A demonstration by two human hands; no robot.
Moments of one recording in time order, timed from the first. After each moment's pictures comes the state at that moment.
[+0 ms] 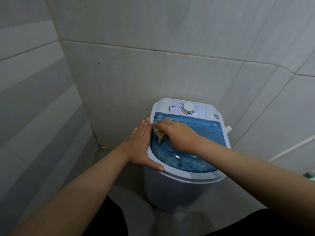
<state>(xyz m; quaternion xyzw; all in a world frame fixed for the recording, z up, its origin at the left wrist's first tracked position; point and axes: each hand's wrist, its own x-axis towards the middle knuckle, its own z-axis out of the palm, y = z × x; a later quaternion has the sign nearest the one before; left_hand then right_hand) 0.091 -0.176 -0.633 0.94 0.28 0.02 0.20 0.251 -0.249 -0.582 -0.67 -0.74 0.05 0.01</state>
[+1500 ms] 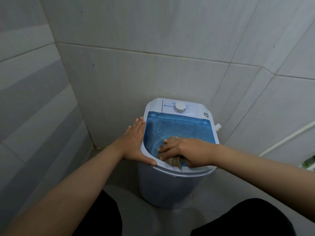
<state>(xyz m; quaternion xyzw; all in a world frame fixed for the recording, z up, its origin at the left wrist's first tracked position) 0.091 -0.179 -0.630 0.94 0.29 0.00 0.19 0.278 -0.317 -0.573 -0.54 -0.83 0.14 -0.06</state>
